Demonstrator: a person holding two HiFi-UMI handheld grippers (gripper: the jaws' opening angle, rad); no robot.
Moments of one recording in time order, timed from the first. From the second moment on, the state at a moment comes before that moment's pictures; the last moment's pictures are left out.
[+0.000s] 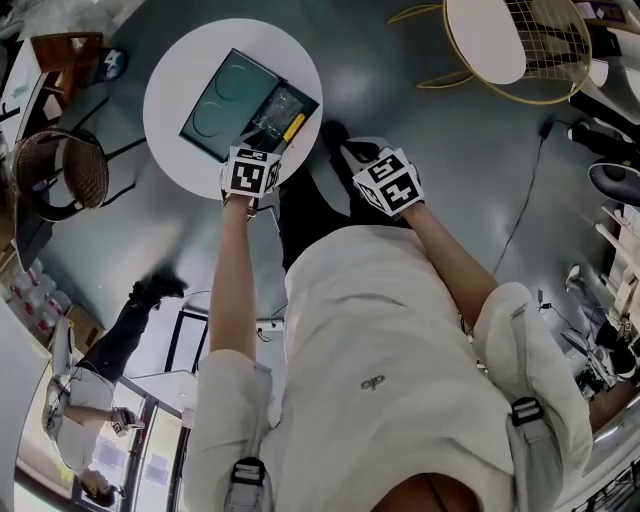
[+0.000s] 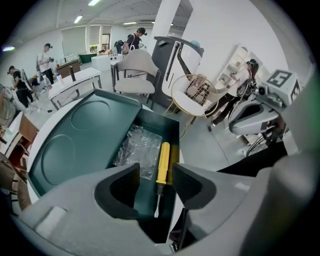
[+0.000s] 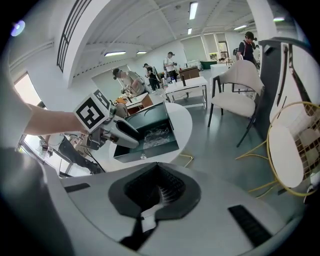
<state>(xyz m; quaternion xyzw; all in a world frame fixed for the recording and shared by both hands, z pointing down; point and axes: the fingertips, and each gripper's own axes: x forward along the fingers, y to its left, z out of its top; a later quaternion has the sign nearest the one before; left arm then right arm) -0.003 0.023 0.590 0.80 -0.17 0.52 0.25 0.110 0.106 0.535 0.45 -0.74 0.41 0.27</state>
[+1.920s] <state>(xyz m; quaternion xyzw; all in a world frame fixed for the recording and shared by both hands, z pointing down) -0.010 0.010 0.638 0.79 -0.16 0.57 0.17 0.096 0.091 0.546 0.43 -0.75 0.40 0.30</state>
